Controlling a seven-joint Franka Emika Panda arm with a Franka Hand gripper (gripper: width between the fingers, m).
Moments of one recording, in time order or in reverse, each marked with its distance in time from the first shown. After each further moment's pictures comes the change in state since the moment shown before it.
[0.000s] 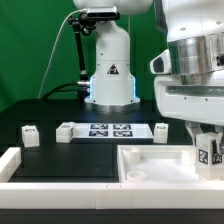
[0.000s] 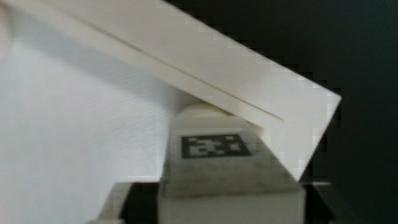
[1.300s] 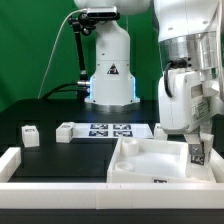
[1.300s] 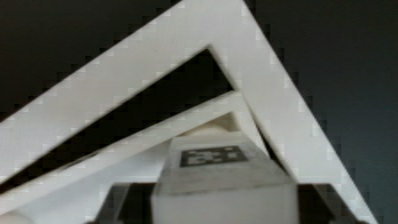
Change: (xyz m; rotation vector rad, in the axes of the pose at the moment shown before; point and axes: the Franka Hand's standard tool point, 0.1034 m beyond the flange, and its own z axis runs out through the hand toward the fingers) arm 0.013 0.005 -0.002 0.058 0.022 0.937
